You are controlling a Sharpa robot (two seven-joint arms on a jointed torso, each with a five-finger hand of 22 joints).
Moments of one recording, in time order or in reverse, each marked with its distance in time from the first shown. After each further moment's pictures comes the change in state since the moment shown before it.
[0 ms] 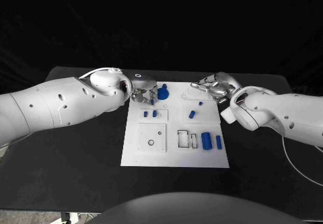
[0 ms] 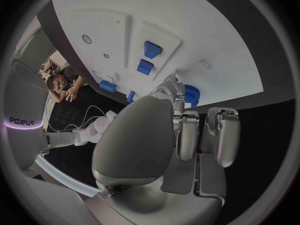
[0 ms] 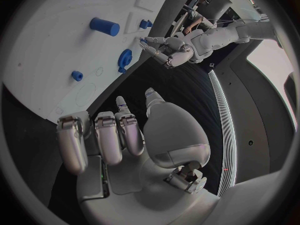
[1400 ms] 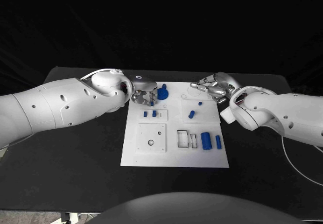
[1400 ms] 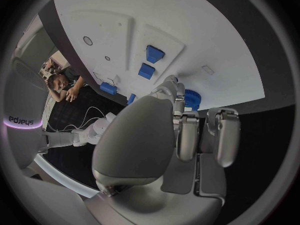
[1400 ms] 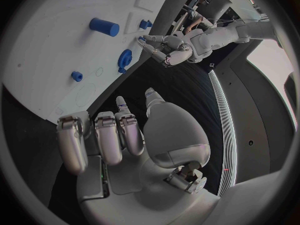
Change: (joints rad) left arm -0.007 0.011 0.000 -0.012 0.003 0.026 0.001; left_hand 0.000 0.000 0.006 0.000 -0.001 -0.005 -0.002 0.000 -0.002 -0.004 -0.004 0.000 0.000 0.000 0.000 0.000 0.001 0.000 0.000 0.000 0.000 0.000; right arm 0.000 0.002 0.000 -0.001 0.000 0.002 -0.002; right_hand 0.000 0.000 0.000 0.000 0.000 0.000 0.000 0.000 0.000 0.000 0.000 0.000 0.000 0.000 0.000 0.000 0.000 0.000 0.000 0.000 0.000 0.001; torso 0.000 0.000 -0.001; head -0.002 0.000
